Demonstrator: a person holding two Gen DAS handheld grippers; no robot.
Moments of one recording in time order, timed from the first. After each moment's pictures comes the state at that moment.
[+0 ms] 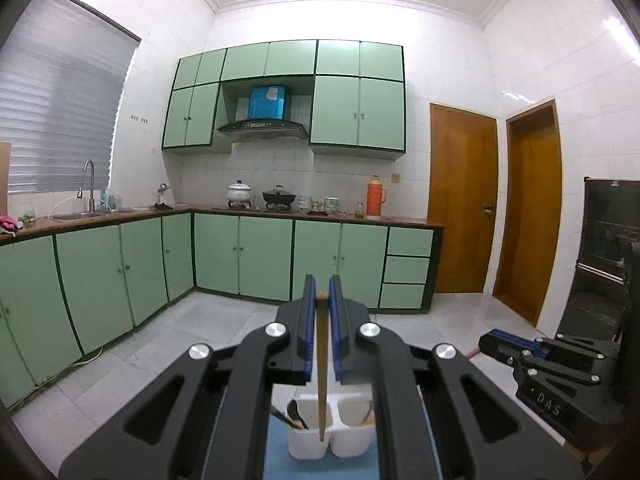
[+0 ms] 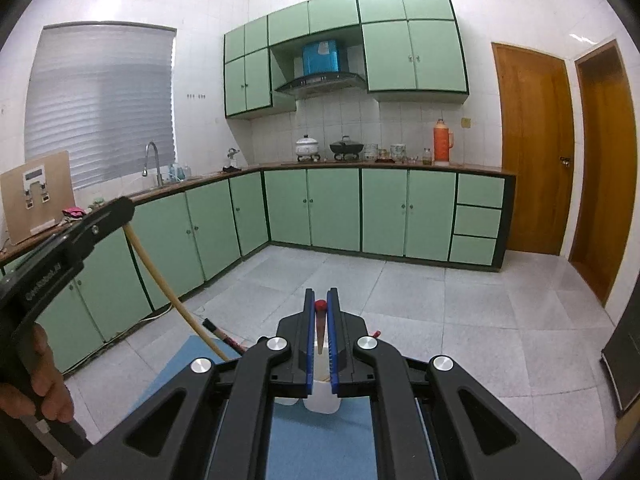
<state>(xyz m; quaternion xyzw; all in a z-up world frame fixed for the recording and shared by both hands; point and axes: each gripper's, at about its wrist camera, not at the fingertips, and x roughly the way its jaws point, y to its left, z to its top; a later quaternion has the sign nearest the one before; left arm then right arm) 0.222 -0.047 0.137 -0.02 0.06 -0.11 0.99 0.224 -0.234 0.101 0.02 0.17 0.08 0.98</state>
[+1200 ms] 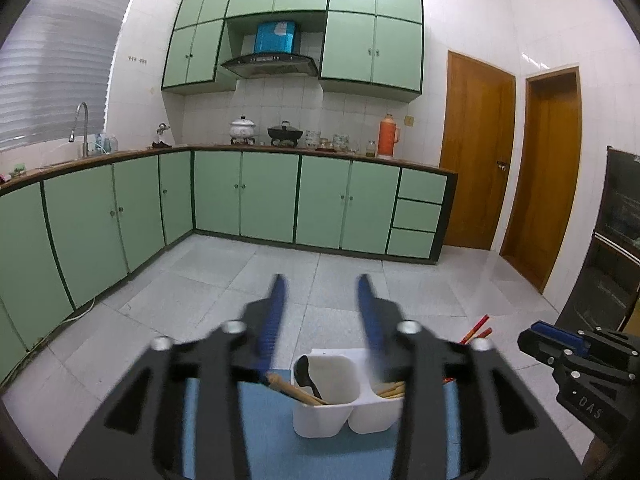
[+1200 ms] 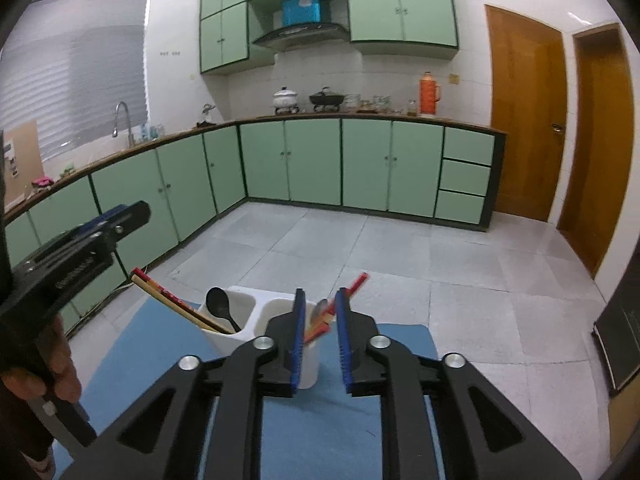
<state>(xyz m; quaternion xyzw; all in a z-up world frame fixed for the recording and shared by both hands) 0.311 -0.024 0.050 -0.03 0.16 -0.10 0.98 0.283 -0.236 0.024 0.02 0.25 0.03 0.97</state>
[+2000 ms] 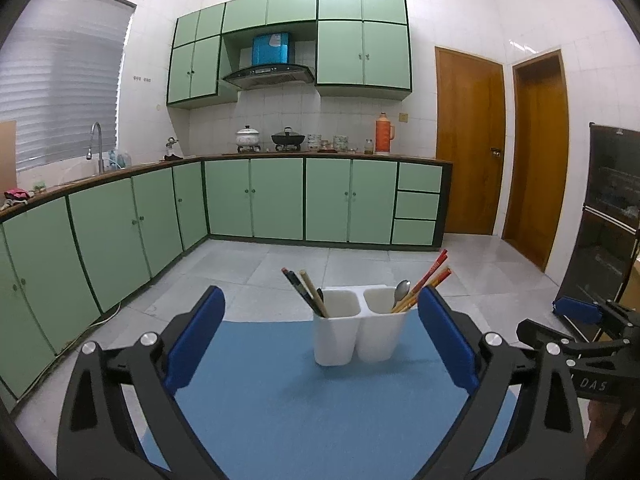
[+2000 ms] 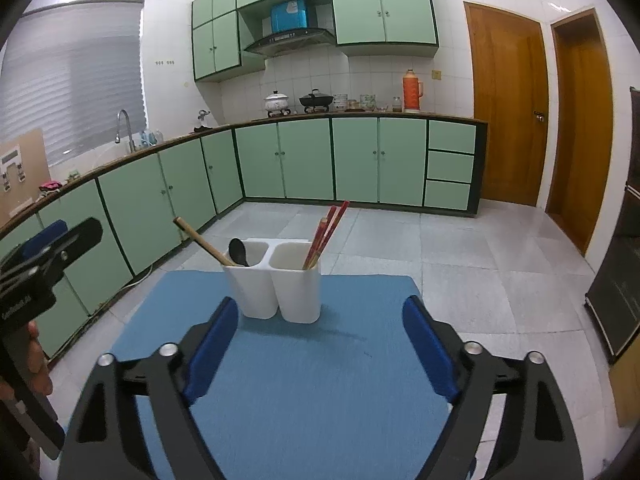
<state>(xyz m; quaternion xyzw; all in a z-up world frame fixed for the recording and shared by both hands) 0.174 0.000 0.049 0.01 0.16 -0.09 0.98 0.164 -0.237 0.009 0.04 0.25 0.02 0.97</state>
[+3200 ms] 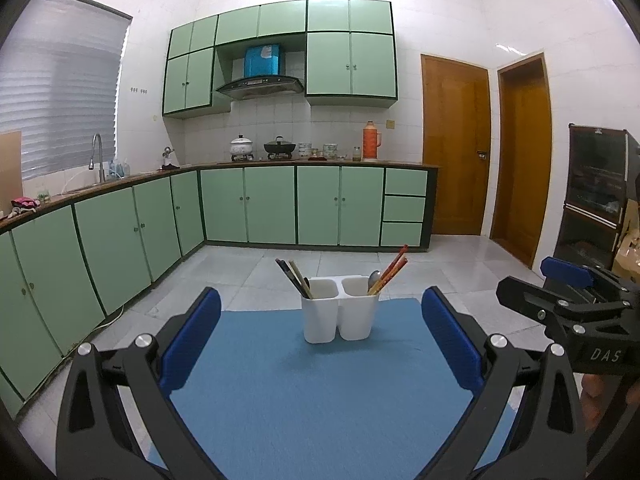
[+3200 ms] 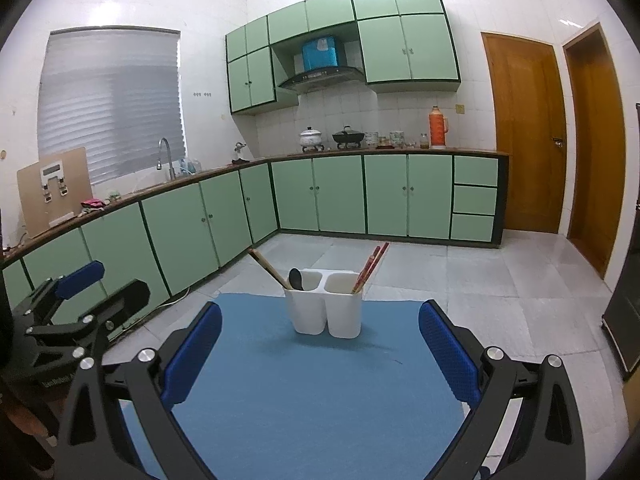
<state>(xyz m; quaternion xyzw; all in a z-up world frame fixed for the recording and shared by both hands) 0.081 -0.003 0.072 0.02 0.14 -0.11 0.98 0.071 -0.217 0.060 0.05 0.18 0.08 0.98</state>
